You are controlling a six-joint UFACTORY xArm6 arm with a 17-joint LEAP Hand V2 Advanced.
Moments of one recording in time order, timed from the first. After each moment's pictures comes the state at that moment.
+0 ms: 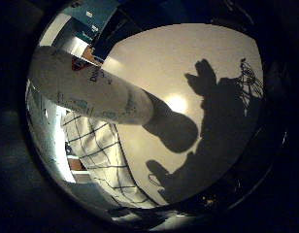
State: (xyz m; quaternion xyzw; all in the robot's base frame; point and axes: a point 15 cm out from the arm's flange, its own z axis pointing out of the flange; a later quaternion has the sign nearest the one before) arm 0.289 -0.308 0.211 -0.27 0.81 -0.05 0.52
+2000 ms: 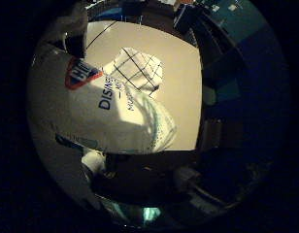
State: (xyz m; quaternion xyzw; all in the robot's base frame) arm 0.289 -0.104 0.396 -0.83 0.55 -0.04 0.09
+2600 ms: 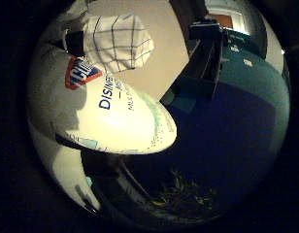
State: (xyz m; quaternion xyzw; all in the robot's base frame) arm 0.290 -0.066 0.344 -0.88 0.40 -0.14 -0.23
